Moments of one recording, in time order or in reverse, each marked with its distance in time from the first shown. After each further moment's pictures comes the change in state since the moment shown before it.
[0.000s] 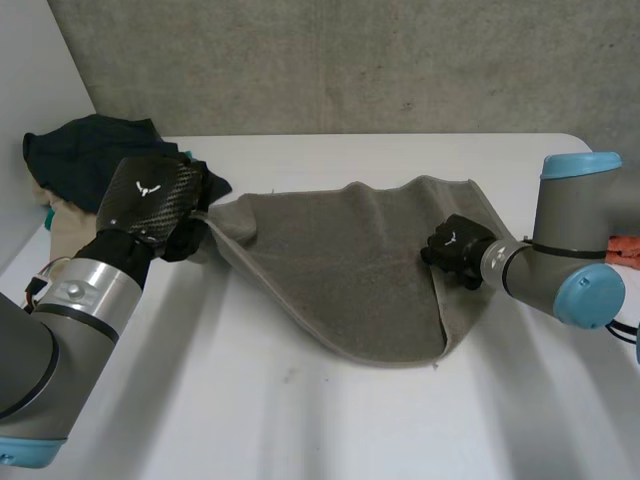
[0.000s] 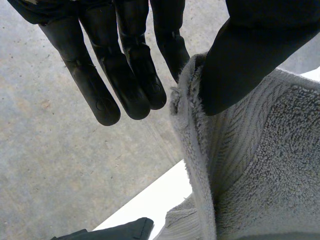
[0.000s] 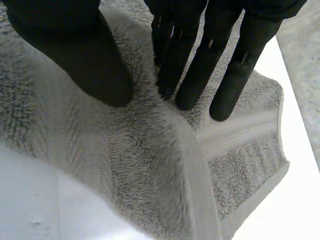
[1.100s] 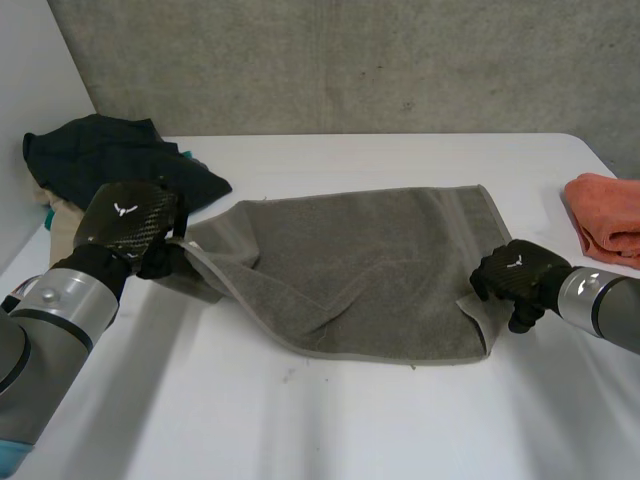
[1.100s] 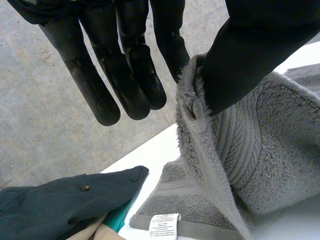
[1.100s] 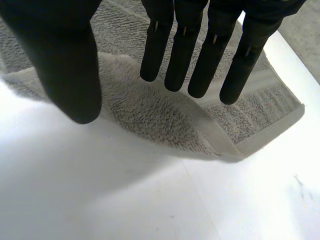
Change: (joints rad) left arm 0.080 0.019 0.000 -0.182 0.002 -0.002; right arm -0.204 -0.392 0.552 -0.060 -0.136 0.132; left_hand 0.000 0.000 0.000 0.000 0.000; right_hand -0.006 -0.459 -0.459 -0.470 -0.483
